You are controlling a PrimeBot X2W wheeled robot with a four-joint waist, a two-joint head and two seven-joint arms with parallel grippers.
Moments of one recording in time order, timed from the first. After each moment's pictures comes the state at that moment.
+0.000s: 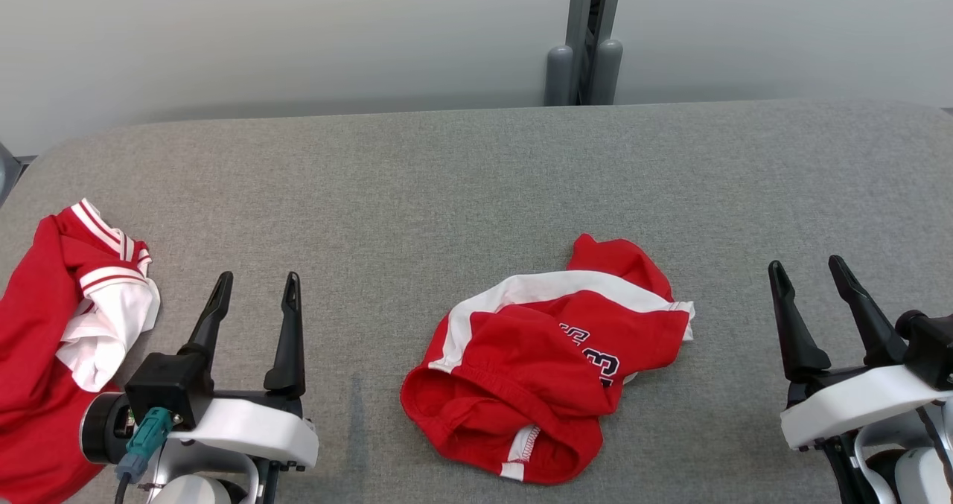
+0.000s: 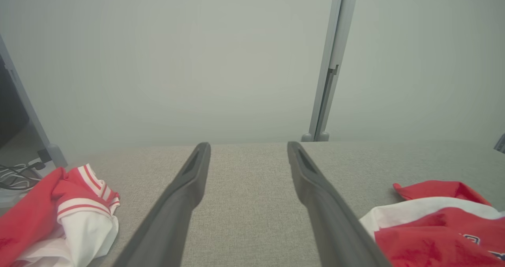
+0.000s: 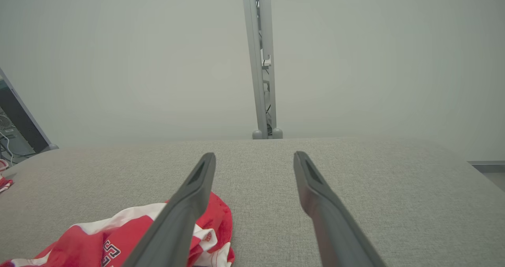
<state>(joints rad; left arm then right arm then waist) -0.11 0.34 -0.40 -0.03 -0.49 0.34 -0.17 -0.10 -0.14 0.02 0.04 0.28 0.13 -0.04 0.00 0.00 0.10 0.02</state>
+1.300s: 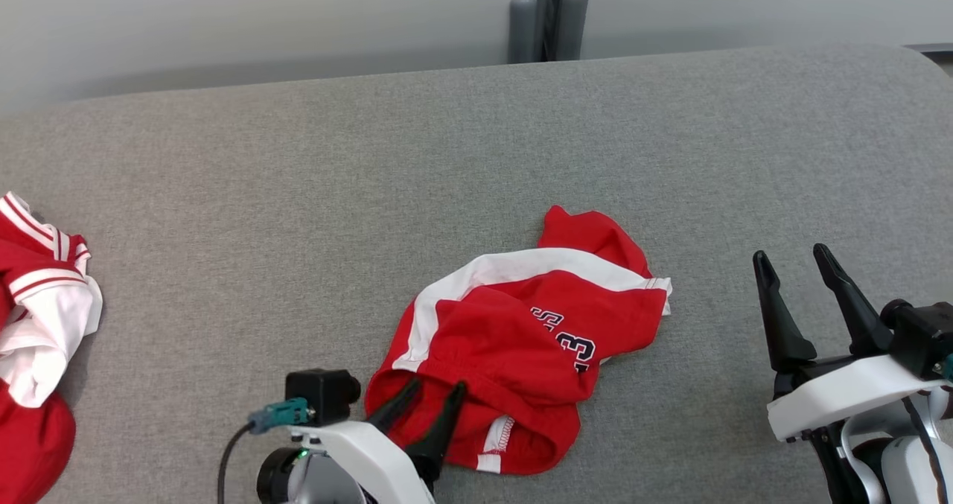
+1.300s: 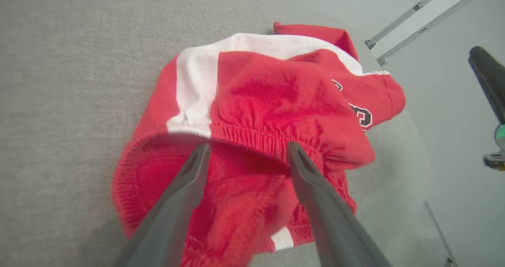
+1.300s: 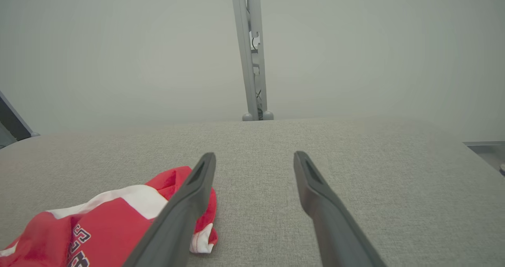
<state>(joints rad) -0.09 0.21 -0.60 0.04 -0.80 0.16 0.17 -0.12 -0.13 0.05 0.05 0.28 0.13 -0.04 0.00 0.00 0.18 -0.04</state>
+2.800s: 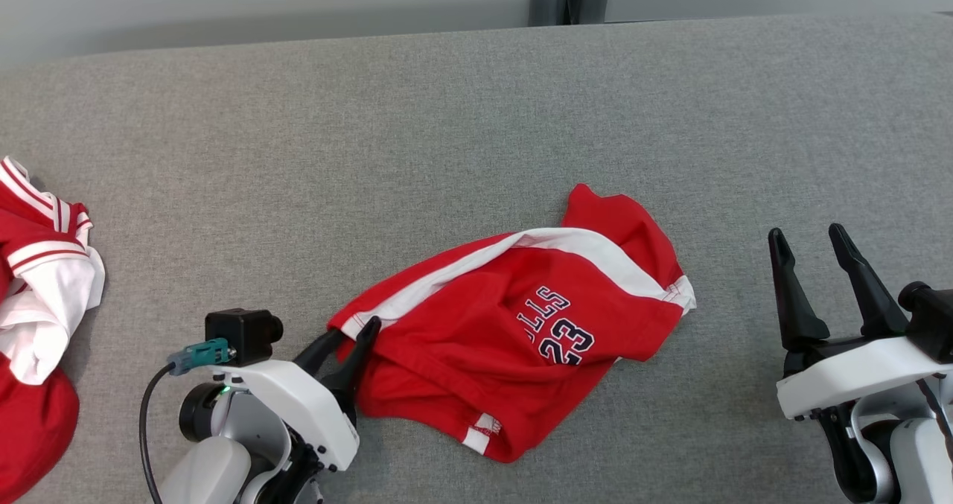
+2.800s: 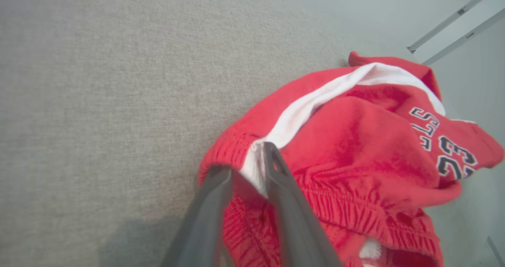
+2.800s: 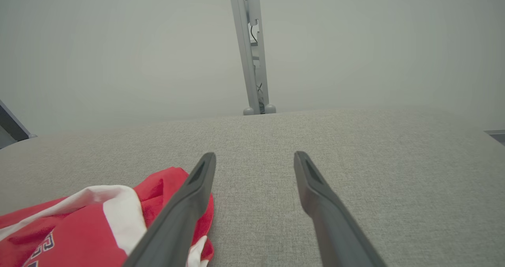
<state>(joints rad) -0.26 0.30 -0.52 0.23 -0.85 0.03 0.11 -0.17 -0.13 0.02 0.07 0.30 0.13 -0.06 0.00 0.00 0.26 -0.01</state>
